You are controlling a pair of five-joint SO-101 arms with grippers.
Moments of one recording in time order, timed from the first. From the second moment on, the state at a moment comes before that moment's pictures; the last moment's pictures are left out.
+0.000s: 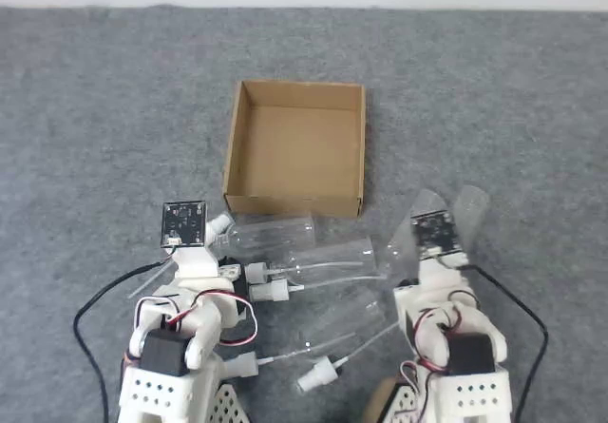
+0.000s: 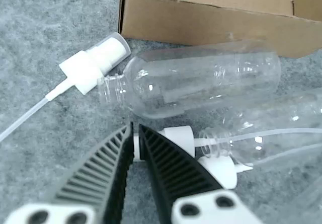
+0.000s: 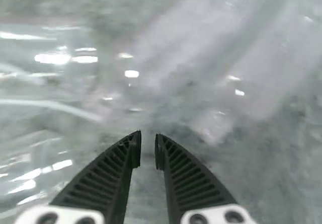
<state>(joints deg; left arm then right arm) 5.5 -103.4 97.2 72.0 20.4 -6.0 -103.1 95.2 74.8 5.9</state>
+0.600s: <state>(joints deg) 5.5 -103.4 97.2 72.0 20.4 -1.8 -103.1 94.7 74.8 5.9</state>
